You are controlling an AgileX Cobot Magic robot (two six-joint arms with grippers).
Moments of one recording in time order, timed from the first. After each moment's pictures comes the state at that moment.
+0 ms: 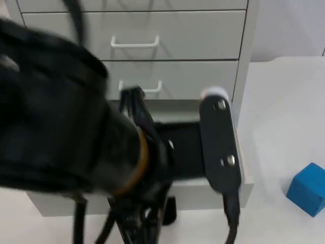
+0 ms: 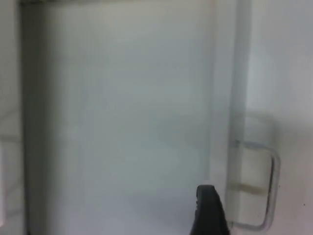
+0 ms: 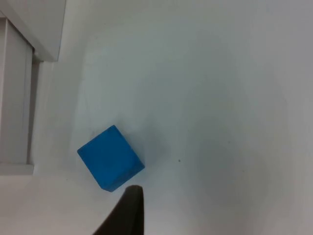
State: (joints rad) right arm 0.02 0.84 -0.62 0.06 0.73 -0.04; left arm -1.10 1.54 -0.74 0.81 0.52 -0.27
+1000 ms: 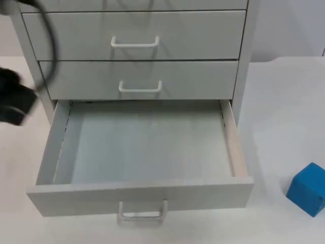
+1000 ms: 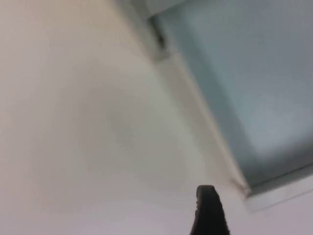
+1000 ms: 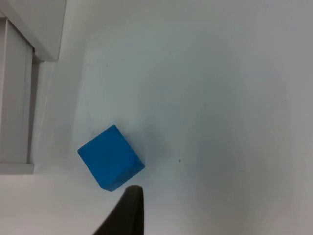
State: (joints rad) right arm 0.02 0.84 -0.62 0.06 0.73 -0.04; left arm -0.29 1.20 -0.74 0.14 0.70 -0.13
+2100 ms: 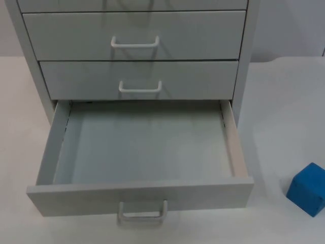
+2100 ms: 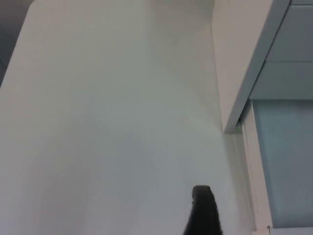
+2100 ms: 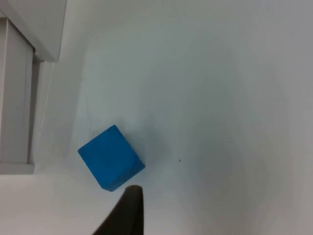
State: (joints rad) right arm 0.02 0.84 -0.62 0.06 0.73 -0.04; left arm 0.06 0.66 -0.74 -0.05 0.84 0.02
